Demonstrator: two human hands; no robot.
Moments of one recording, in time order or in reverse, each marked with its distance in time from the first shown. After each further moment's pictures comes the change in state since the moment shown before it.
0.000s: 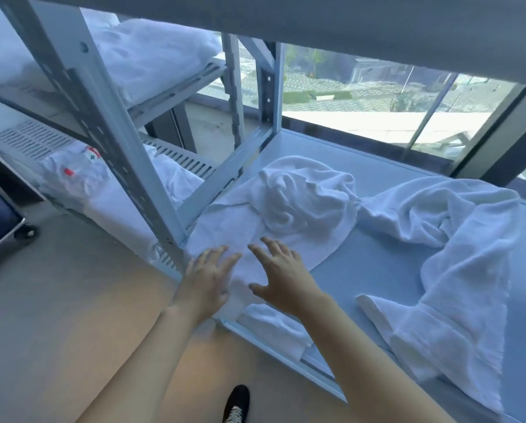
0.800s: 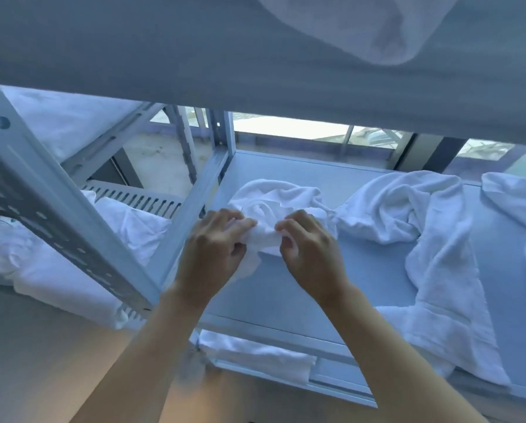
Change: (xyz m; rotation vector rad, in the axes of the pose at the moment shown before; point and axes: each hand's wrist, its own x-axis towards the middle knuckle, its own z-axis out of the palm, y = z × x) left_hand 0.113 0.007 -0.109 -0.319 0.690 0.502; right_hand 0.033 0.007 -0.085 0.010 0.852 0.087
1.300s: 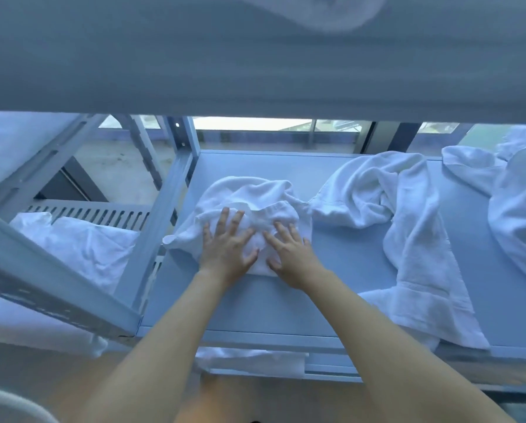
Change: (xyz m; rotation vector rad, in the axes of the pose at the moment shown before) left_hand 0.003 -0.041 0.151 0.257 -0.581 -0.089; right_hand -0.034 0.101 0.080 -0.212 -0.760 0.393
